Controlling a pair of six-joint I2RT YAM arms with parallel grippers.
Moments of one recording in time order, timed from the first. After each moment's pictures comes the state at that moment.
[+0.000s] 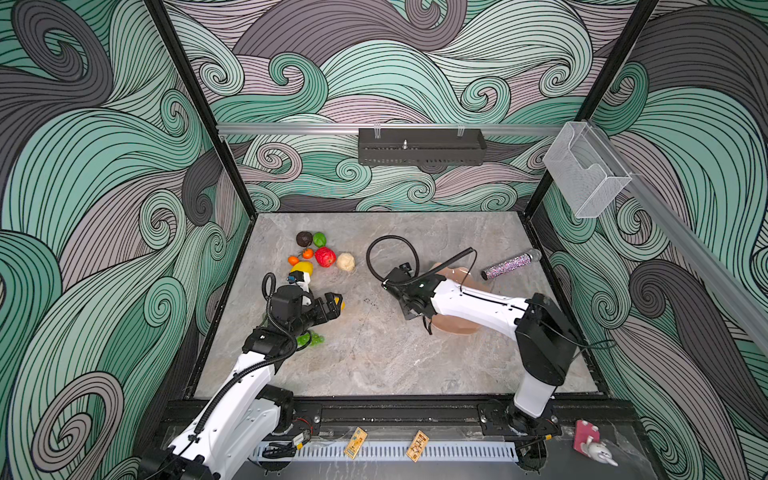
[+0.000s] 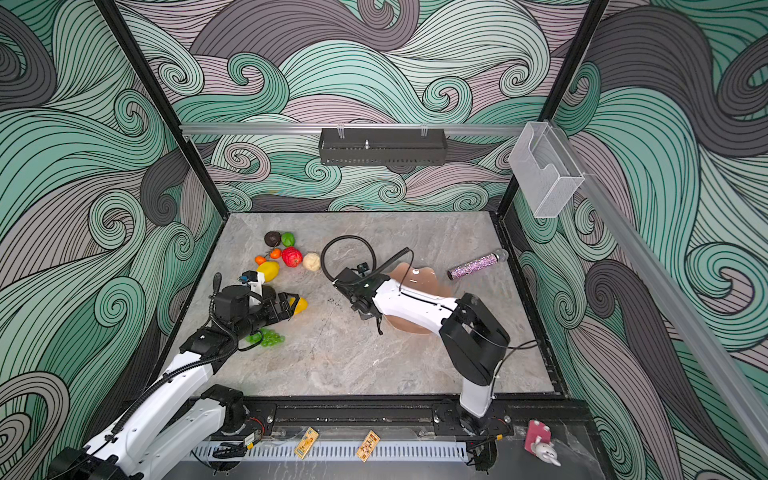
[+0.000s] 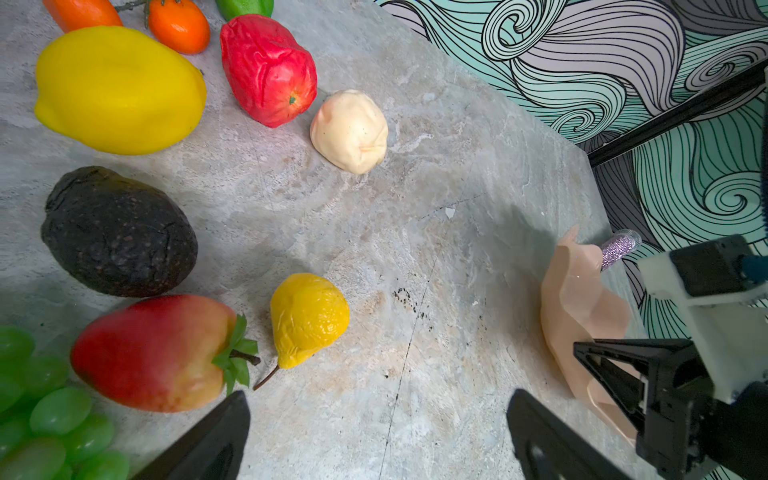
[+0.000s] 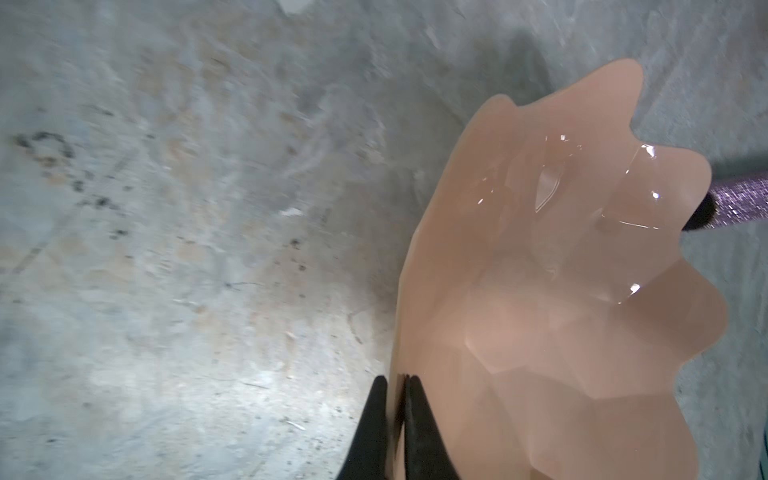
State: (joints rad) left arm -0.25 0.80 0.47 -0.28 0.15 -0.55; right arm 0.92 1.82 1.34 -0.85 0.46 0.49
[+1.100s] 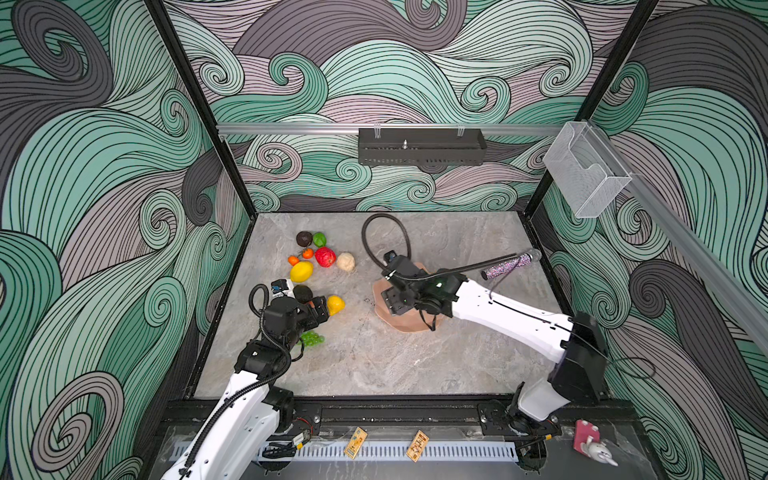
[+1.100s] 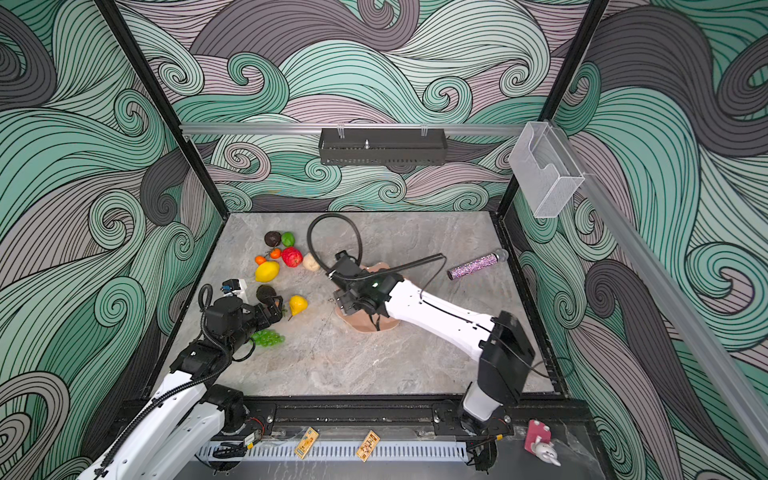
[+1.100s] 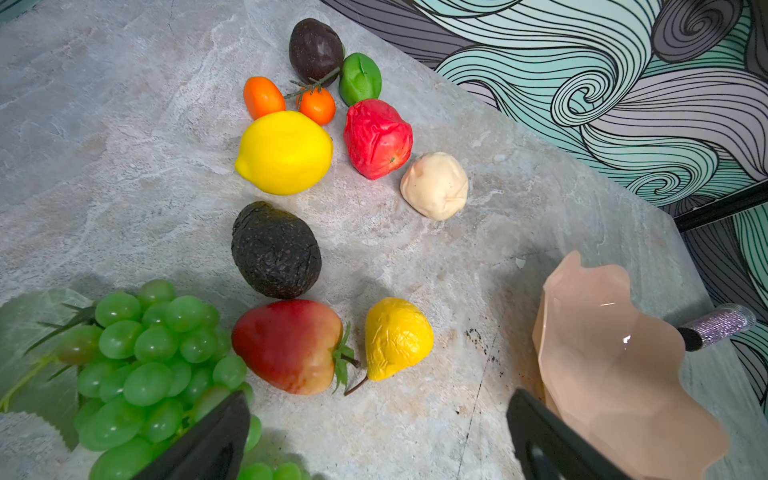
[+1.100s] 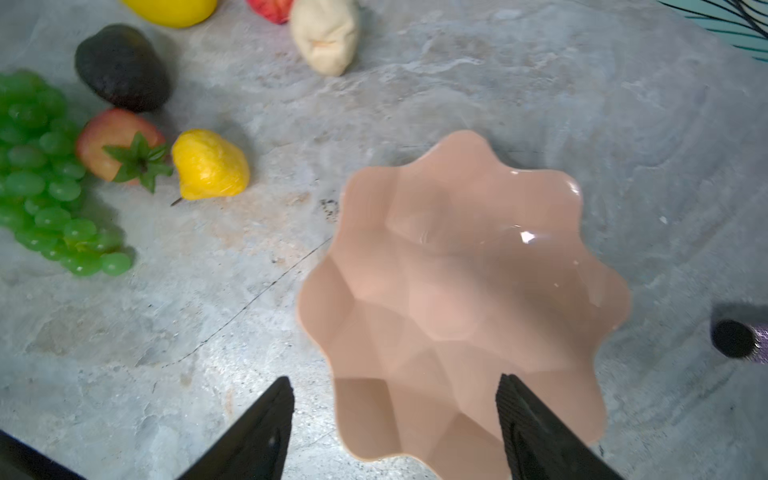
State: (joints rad) left arm -0.25 0.64 0.42 -0.36 -0.11 -0.57; right arm 0.91 1.59 1.37 -0.80 0.30 0.32
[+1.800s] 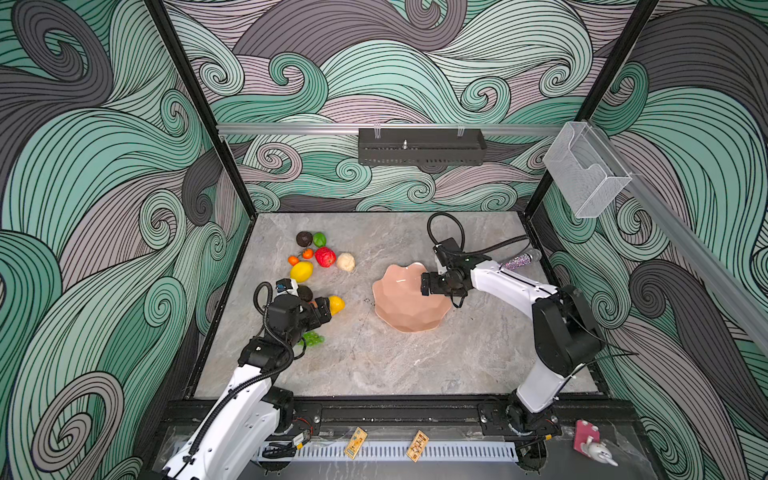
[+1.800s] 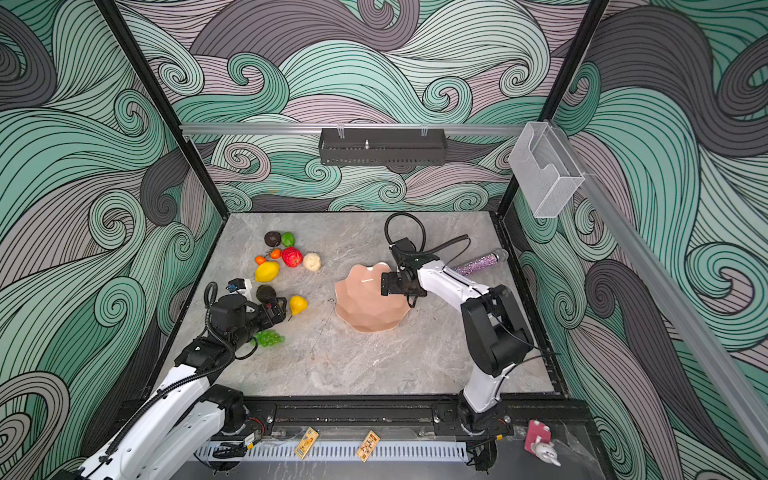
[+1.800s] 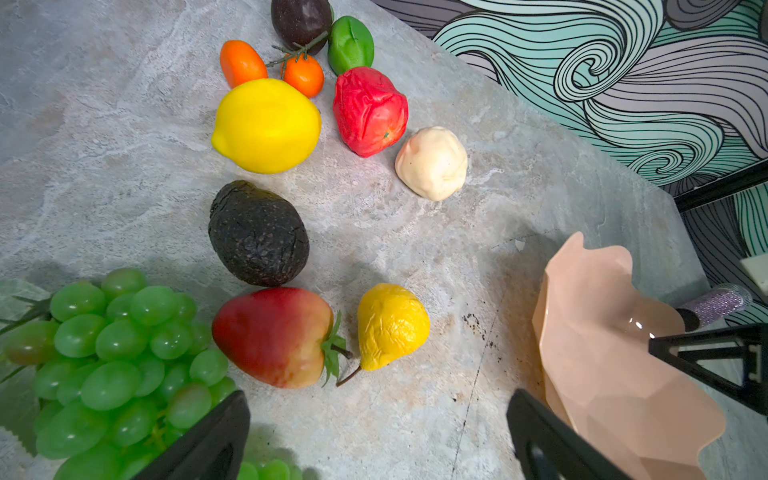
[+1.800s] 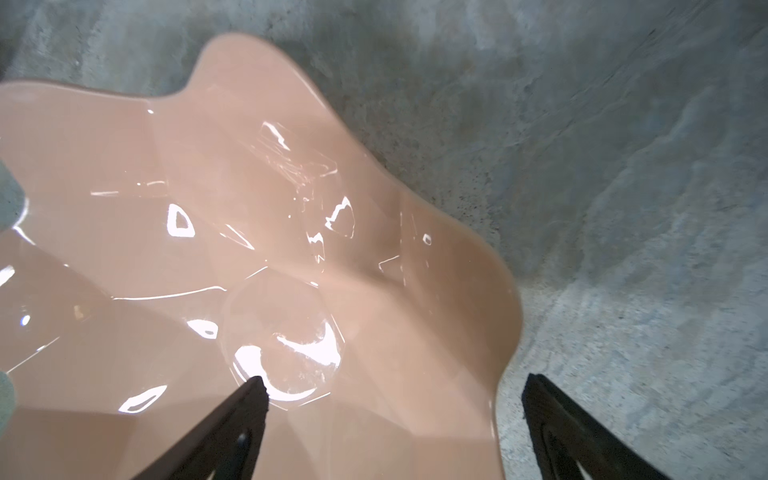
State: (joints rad) left arm -0.25 0.70 0.42 -0.34 -0.07 -0.57; right arm 0.47 1.75 1.19 -0.64 -0.04 0.41
